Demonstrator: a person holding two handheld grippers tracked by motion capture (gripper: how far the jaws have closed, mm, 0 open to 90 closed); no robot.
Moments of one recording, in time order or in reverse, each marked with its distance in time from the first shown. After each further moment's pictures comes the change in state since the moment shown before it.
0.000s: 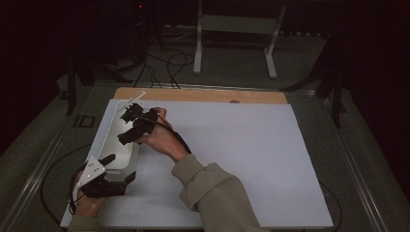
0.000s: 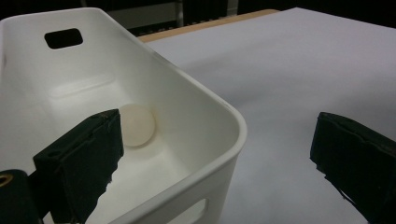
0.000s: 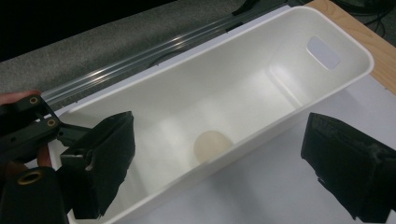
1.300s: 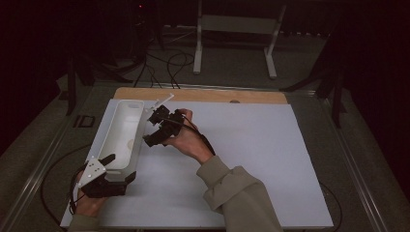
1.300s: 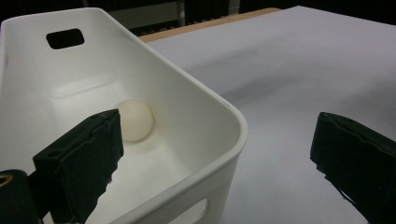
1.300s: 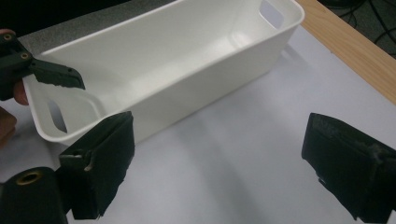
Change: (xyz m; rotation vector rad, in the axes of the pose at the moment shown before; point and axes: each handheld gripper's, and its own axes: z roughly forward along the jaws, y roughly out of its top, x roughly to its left) left arm -0.001 0.000 0.001 0.003 0.008 0.004; right arm -0.028 -0.044 -0.047 0.004 -0.052 0.002
